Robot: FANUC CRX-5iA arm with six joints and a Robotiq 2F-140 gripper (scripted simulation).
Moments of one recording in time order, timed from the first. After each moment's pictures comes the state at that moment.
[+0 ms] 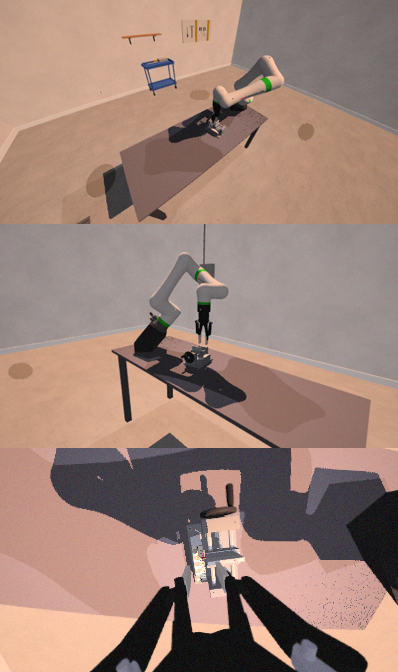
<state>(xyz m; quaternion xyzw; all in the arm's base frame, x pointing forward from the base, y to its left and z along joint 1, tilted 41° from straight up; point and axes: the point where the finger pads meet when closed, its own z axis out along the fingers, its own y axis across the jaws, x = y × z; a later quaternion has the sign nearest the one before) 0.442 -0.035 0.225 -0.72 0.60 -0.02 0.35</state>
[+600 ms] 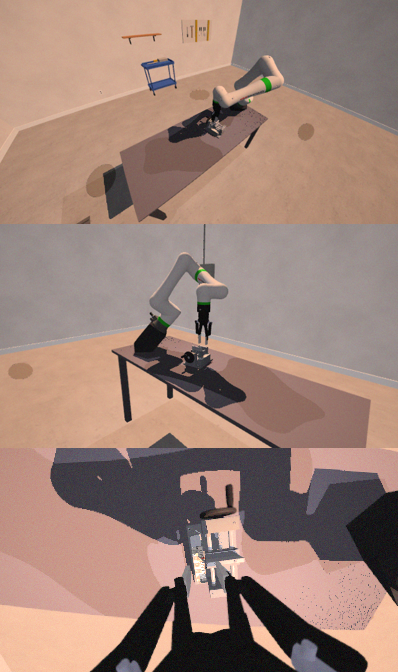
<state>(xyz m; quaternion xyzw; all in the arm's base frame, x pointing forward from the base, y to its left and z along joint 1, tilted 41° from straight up) 0.442 -0.036 0.224 -0.72 0.60 -0.02 0.35</state>
